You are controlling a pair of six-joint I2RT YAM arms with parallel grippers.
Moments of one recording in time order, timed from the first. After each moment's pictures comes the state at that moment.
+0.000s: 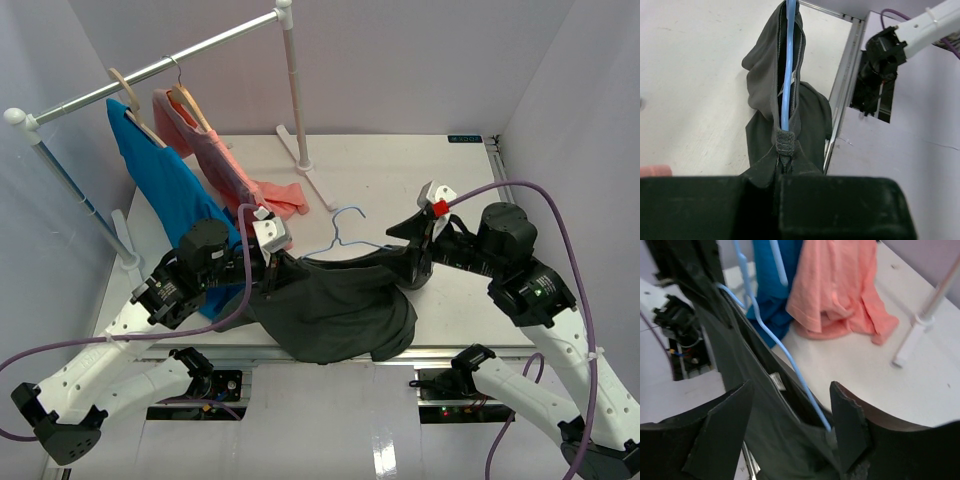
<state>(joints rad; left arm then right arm) -0.75 0.83 0.97 -0.40 0.52 0.01 0.58 0.77 1.09 -0.51 -0.58 -0.09</state>
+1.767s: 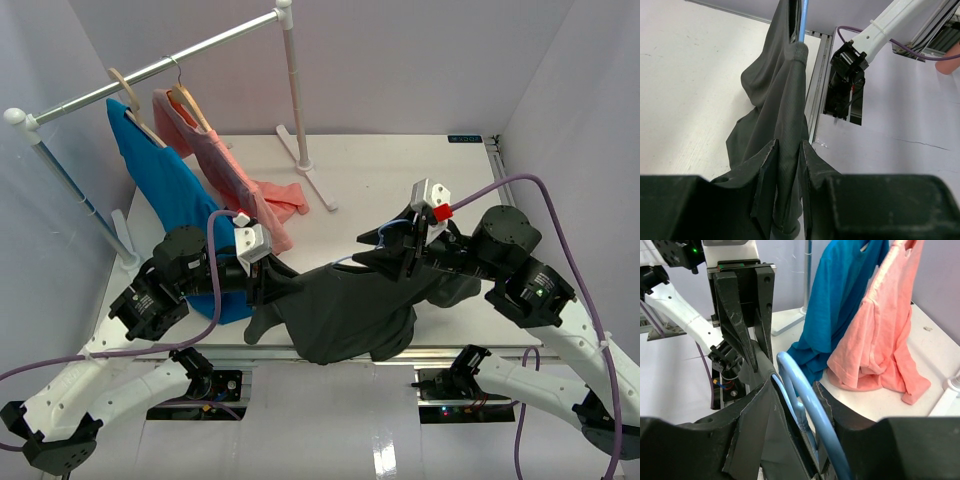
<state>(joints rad) -0.75 0.74 1.01 -0.45 0.63 -0.03 0.87 0.82 1.19 -0.33 -0.49 0.02</state>
